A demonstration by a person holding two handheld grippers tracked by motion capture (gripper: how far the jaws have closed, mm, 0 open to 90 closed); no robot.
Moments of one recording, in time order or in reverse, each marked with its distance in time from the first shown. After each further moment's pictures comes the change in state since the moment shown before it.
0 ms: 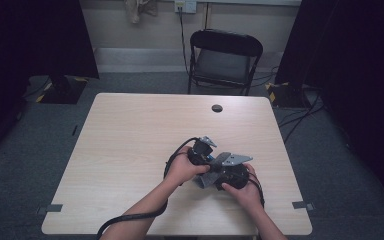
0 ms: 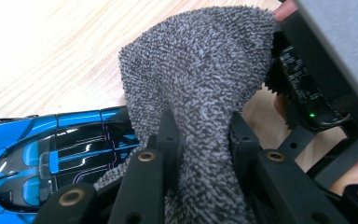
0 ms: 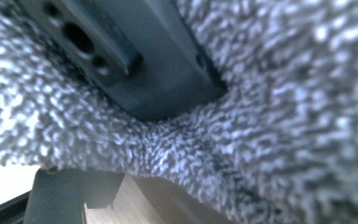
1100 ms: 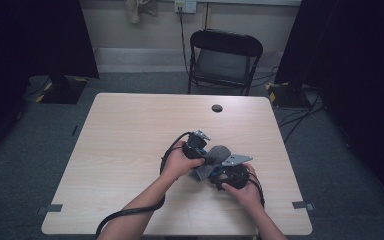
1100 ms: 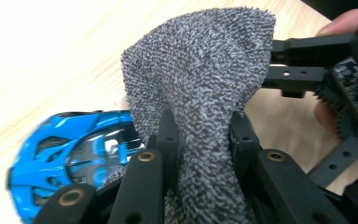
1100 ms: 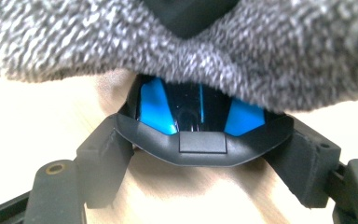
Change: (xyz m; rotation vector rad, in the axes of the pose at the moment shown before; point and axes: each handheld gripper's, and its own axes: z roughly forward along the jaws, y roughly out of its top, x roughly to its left) left arm 0.023 0.003 -0.010 -0.013 0.081 -0.041; right arm 0.000 0.000 0.000 0.001 0.000 -0.003
